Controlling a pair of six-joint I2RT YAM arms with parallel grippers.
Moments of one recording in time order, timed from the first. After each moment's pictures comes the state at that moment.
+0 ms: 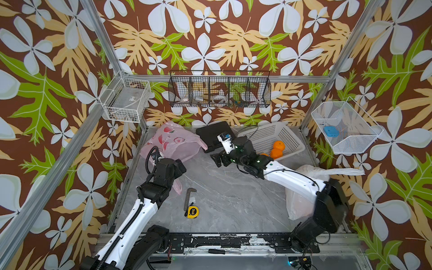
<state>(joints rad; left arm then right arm) -0.24 0.88 0.69 -0.44 -0.31 -0.74 0.74 1.76 1.37 -0.06 -0.08 0.05</state>
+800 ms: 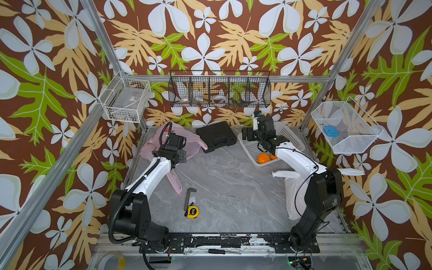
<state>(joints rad) -0.20 1.52 1.15 -0.59 -0.45 -0.16 0.32 1.80 1.52 -0.31 0.16 0.17</state>
